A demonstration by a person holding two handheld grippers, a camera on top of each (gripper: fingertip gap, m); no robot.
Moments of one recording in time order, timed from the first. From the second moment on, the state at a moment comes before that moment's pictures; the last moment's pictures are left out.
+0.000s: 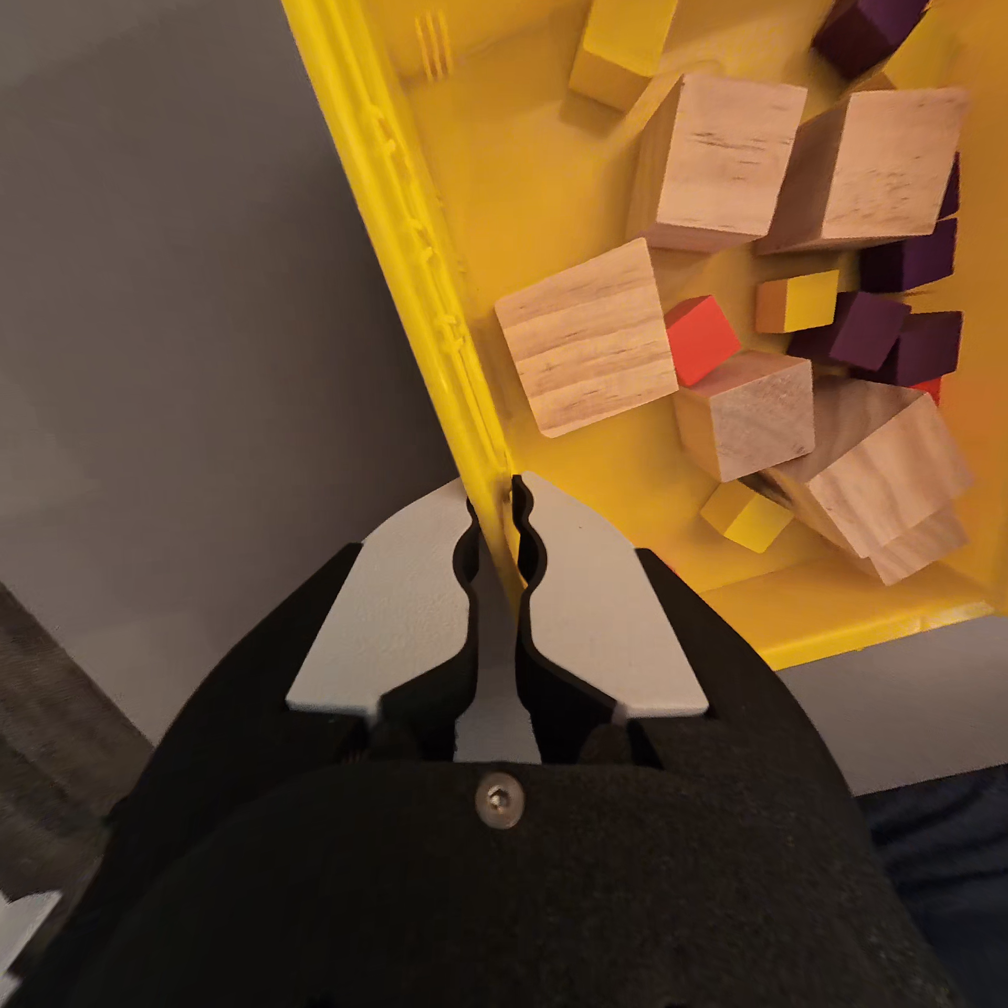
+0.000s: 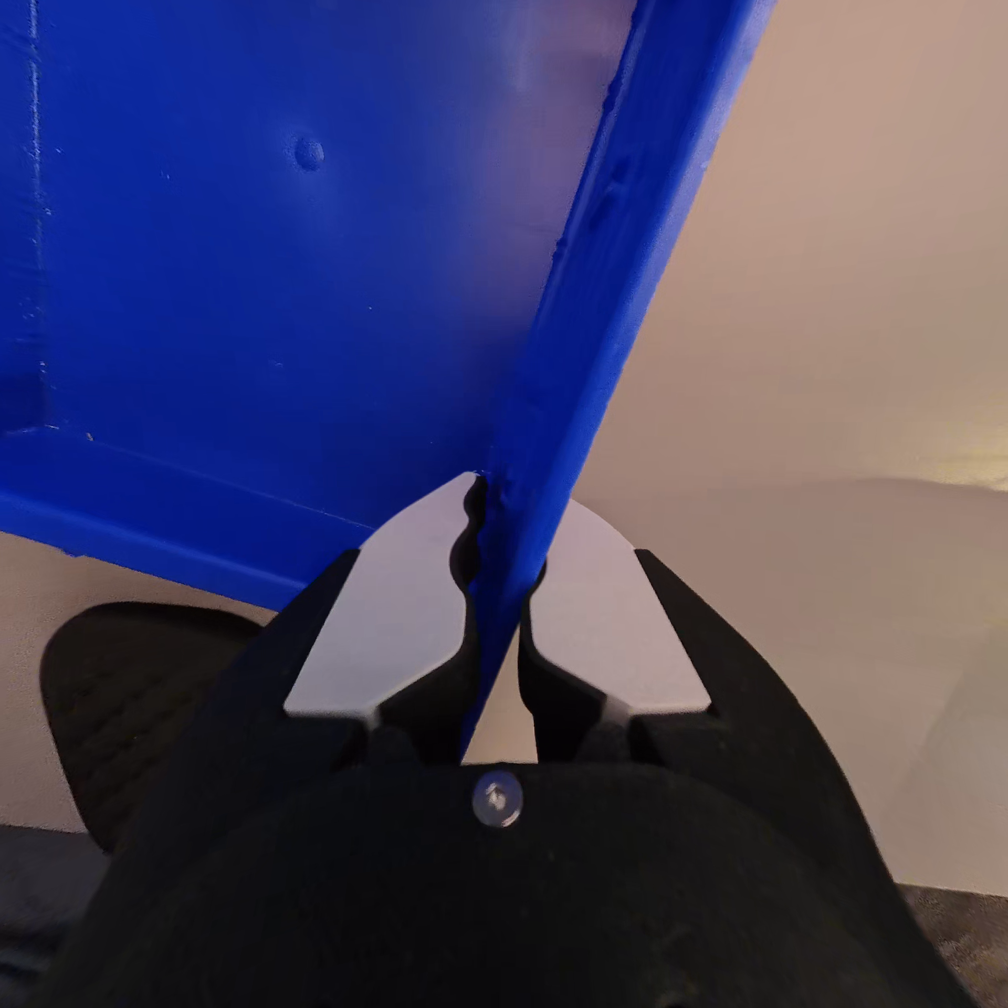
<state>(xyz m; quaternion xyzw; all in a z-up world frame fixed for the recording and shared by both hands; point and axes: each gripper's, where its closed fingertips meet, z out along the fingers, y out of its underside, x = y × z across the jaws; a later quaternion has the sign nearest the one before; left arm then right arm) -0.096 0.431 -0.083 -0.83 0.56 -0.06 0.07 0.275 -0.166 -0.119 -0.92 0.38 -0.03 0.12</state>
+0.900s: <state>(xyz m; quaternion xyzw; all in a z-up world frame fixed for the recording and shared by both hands) -0.129 0.467 -0.084 -0.83 0.54 -0.09 0.09 0.220 -0.142 -0.119 -0.95 0.29 0.00 0.11</state>
